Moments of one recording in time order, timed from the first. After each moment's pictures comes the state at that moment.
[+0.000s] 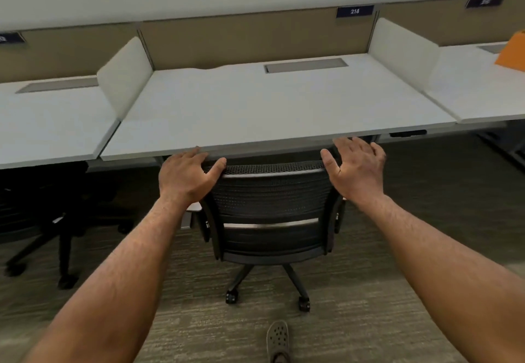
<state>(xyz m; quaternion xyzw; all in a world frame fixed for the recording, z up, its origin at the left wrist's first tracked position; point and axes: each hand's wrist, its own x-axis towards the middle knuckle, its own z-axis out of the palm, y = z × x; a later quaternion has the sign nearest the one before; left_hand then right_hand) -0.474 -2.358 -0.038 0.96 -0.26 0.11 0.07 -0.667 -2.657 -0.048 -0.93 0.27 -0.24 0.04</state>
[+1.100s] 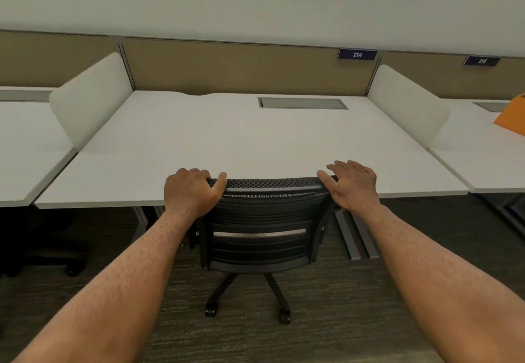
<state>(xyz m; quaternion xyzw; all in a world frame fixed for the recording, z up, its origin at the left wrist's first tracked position) -0.316 -2.489 -0.061 0.95 -0.24 0.16 0.11 -0.492 -2.802 -0.050 -0.95 0.28 -0.09 0.03</state>
